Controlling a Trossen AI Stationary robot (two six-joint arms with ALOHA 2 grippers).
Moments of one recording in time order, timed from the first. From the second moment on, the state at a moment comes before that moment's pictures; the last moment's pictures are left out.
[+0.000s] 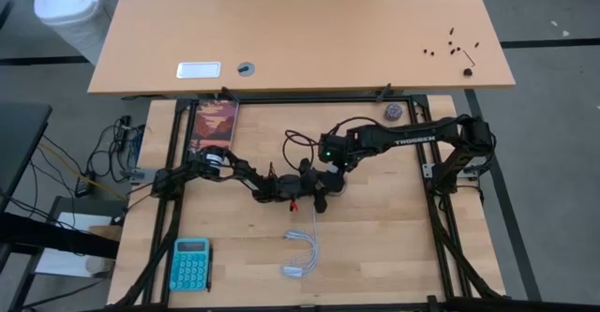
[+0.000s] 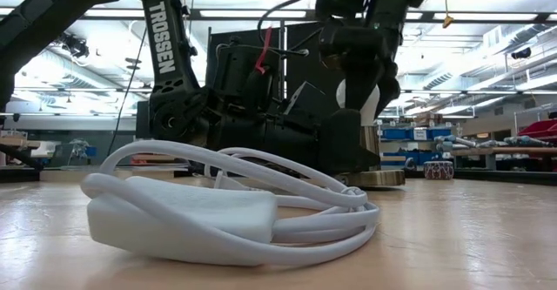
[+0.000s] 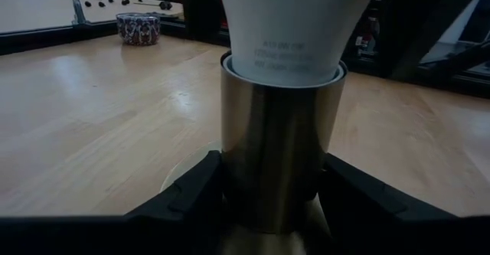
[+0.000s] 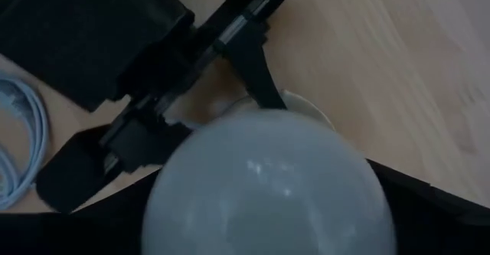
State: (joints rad) left arm -0.05 2.36 1.05 1.18 -0.36 -0.19; right arm -0.11 1.67 1.23 -0.82 -0.03 0.42
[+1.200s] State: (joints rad) left arm -0.05 2.36 1.05 1.18 -0.36 -0.19; right arm -0.14 1.67 1.19 -0.74 -0.12 0.21
